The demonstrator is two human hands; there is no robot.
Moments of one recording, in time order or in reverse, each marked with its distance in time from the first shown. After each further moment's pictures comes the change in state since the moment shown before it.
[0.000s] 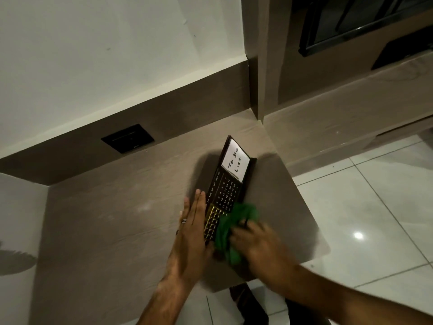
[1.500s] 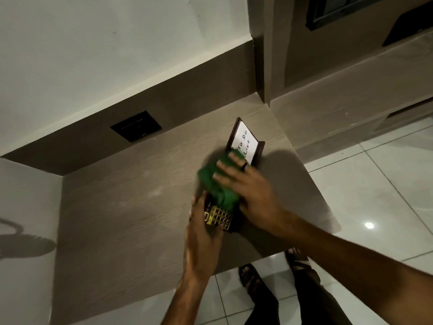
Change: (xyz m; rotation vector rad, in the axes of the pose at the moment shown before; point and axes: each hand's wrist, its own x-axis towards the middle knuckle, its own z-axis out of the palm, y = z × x) left_hand -0.030 -0.019 0.026 -0.366 0.191 -0.154; right_hand 0.063 0.014 -0.011 0.141 0.403 -0.088
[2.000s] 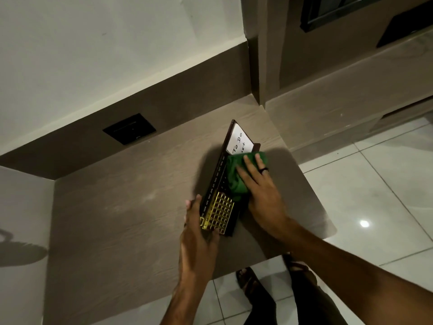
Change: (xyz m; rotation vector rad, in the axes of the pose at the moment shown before) left_hand 0.001 0.004 0.000 0.087 -0.038 -0.070; right_hand -0.023 0.019 0.011 -0.050 -0.001 0.369
